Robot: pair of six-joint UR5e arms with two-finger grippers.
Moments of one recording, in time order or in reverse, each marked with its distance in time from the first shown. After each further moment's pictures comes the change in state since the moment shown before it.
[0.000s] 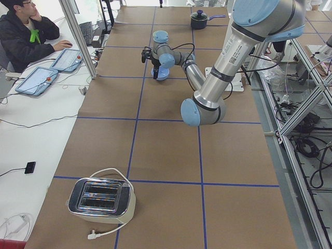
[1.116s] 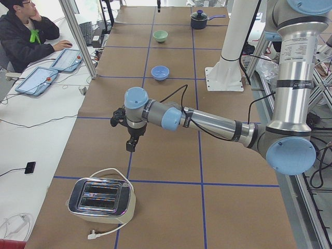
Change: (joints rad) left arm -0.782 0.593 0.005 0.054 -0.405 1.234; right arm -0.141 0.026 0.056 0.105 0.016 0.301
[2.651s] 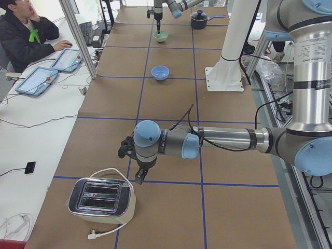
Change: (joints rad) left arm -0.122 0.084 0.072 -0.012 -0.024 0.199; right arm -0.271 0.037 -0.210 0.363 -0.138 0.299
